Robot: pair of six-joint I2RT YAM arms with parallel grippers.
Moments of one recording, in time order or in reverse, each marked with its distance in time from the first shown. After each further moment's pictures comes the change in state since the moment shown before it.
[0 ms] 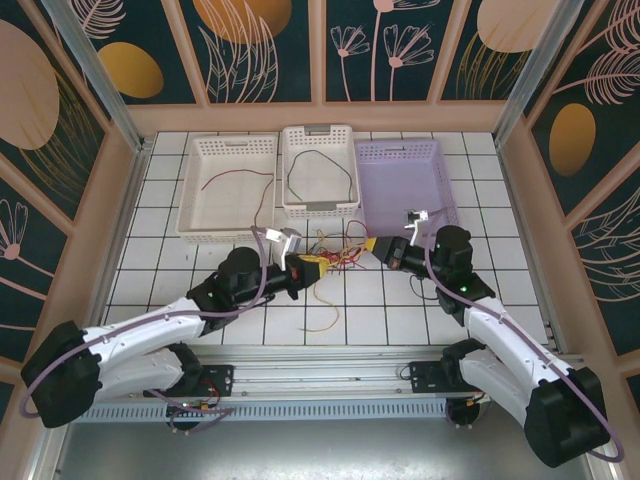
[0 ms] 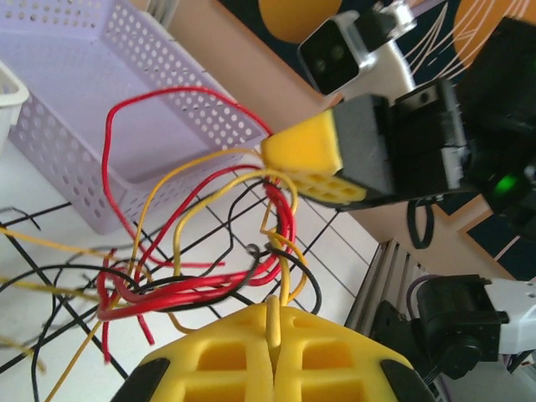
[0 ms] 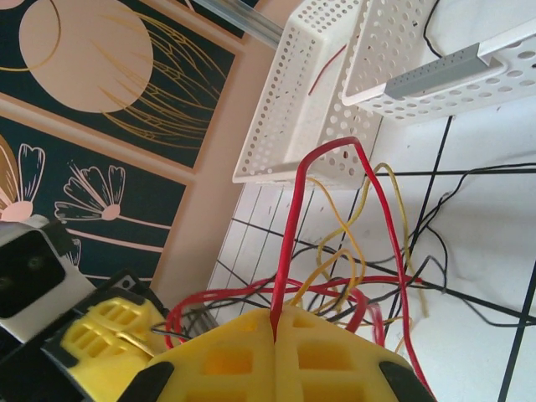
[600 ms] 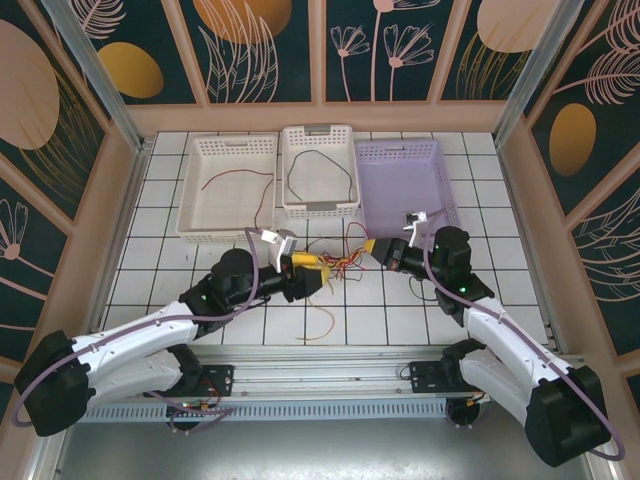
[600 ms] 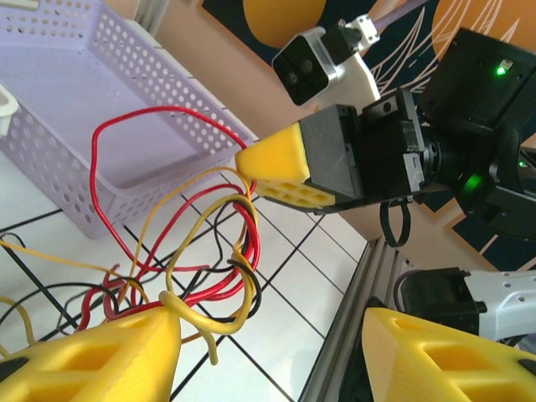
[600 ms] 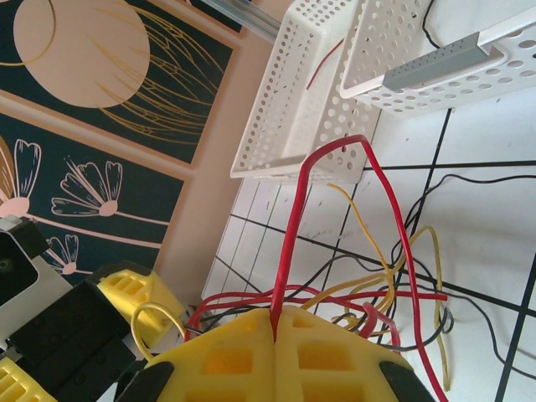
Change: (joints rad) left arm 0.000 -0.050 -0.002 -0.049 0.024 0.014; right arm 0.008 0.003 -0.004 0.000 0.003 -0.002
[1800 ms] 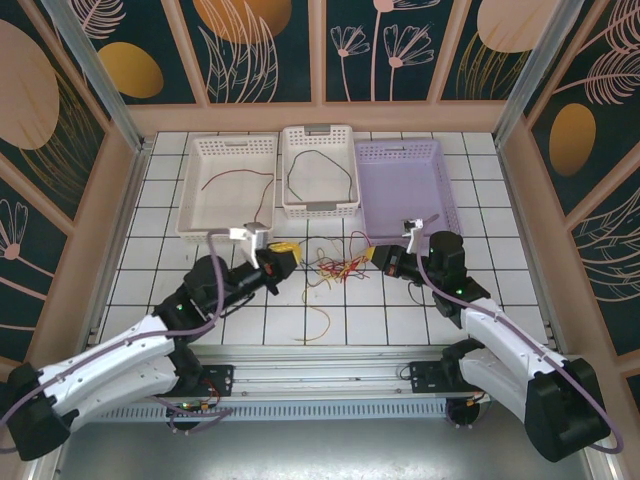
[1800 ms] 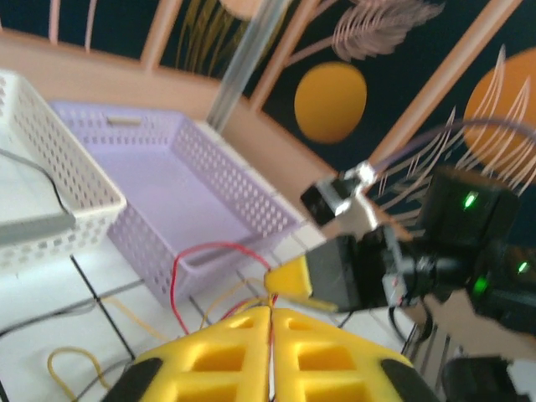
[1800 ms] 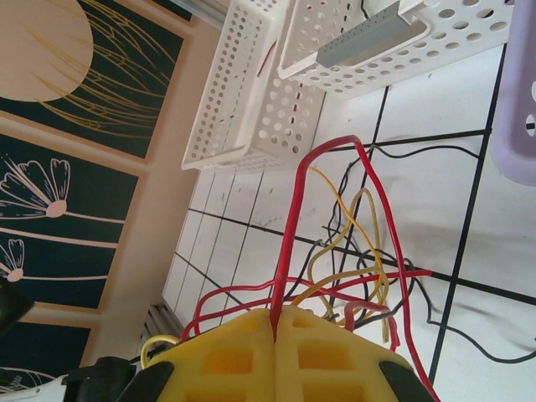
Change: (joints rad) left arm 0.000 -0.194 0.008 -0.117 -0.222 0.026; right arm 0.006 0.030 -0.048 -0.027 0.061 -0.053
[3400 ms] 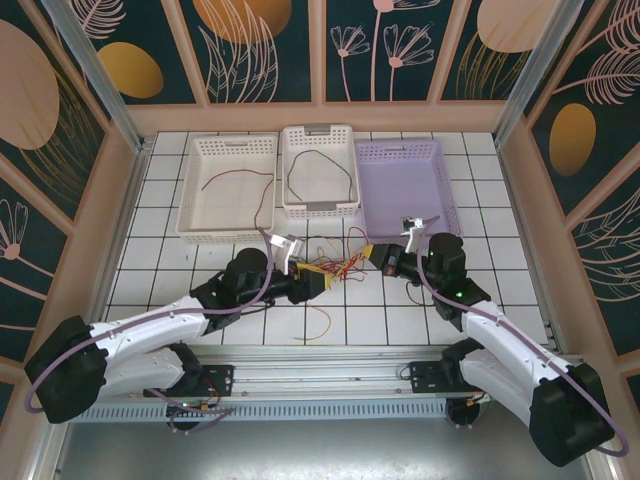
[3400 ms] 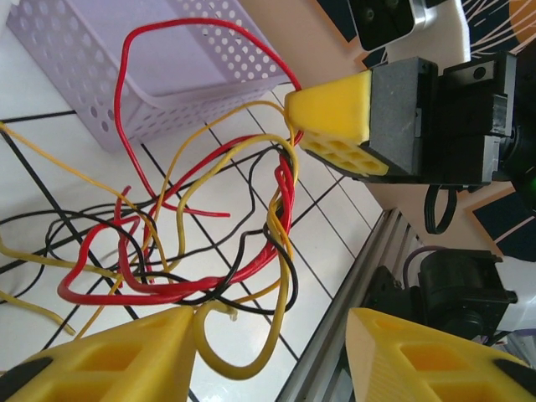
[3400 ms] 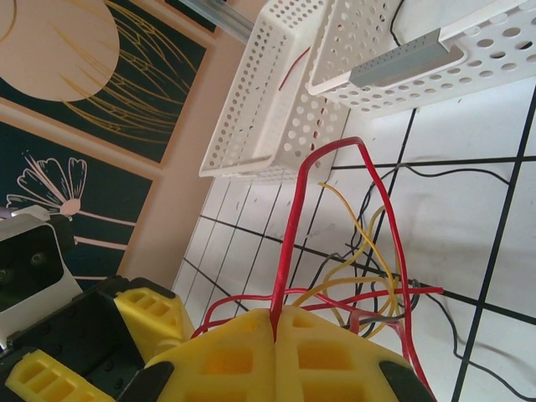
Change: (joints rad) left arm 0.000 0.296 -0.009 0.071 0.240 -0.143; right arm 0.043 -0.038 0.001 0.036 0.043 0.000
